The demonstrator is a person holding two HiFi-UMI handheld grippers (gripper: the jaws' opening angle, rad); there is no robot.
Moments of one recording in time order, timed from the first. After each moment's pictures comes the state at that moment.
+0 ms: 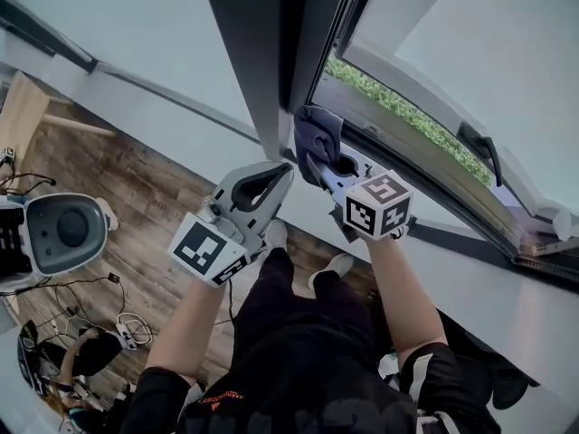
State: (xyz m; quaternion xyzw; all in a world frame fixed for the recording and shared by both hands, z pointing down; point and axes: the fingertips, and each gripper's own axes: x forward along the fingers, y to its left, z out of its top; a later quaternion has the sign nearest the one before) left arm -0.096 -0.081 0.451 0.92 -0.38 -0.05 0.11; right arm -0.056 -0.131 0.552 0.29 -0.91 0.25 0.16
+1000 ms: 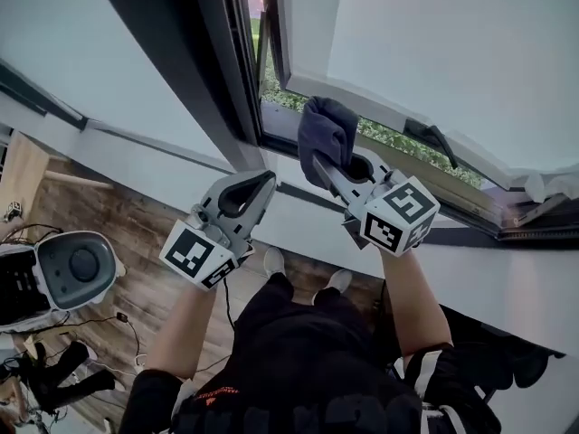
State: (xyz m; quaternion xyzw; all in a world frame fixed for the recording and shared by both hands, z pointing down) left arm -0.036 -0.086 0.380 0.94 -0.33 -0.04 0.06; right arm 0.035 -0.128 0.389 0.33 -0.93 0.15 0.07
